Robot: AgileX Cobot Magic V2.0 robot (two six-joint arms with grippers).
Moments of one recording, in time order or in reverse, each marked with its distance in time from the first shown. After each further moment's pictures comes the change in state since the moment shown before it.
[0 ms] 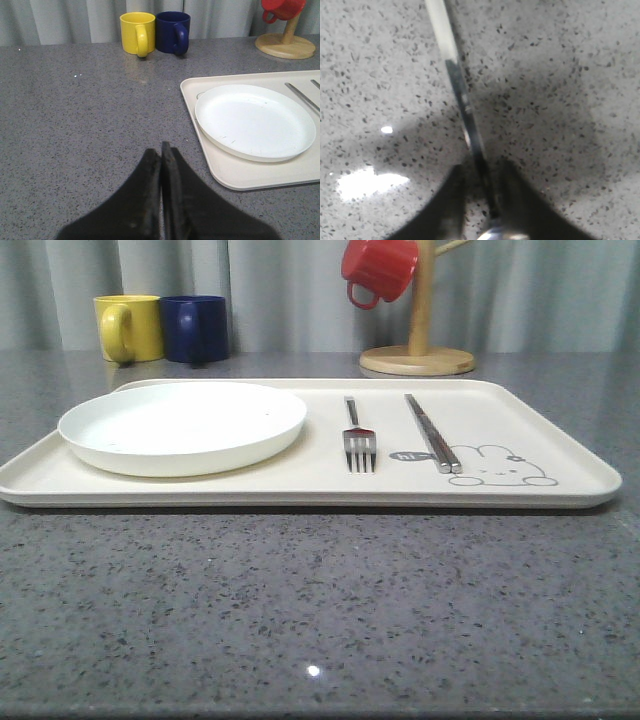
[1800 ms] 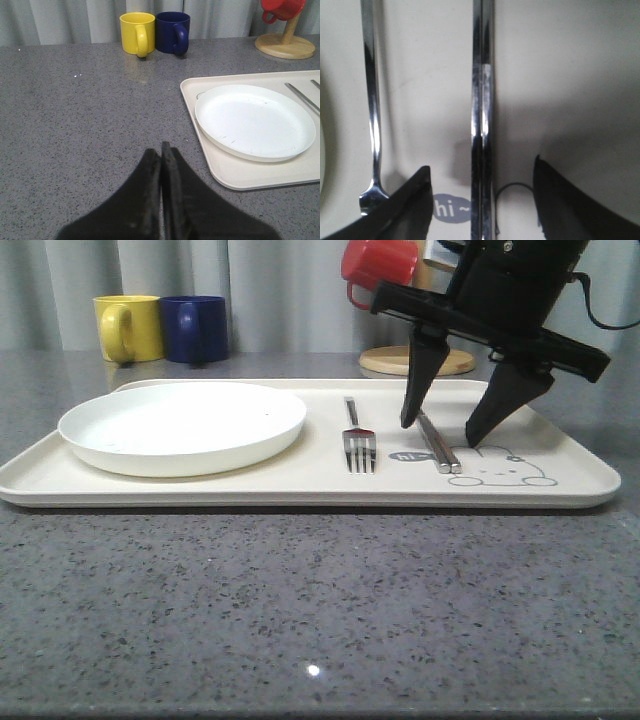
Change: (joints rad) left arm 0.000 0.000 0.000 0.006 0.000 0.000; right arm 0.616 0.002 -0.023 0.297 -0.044 0.239
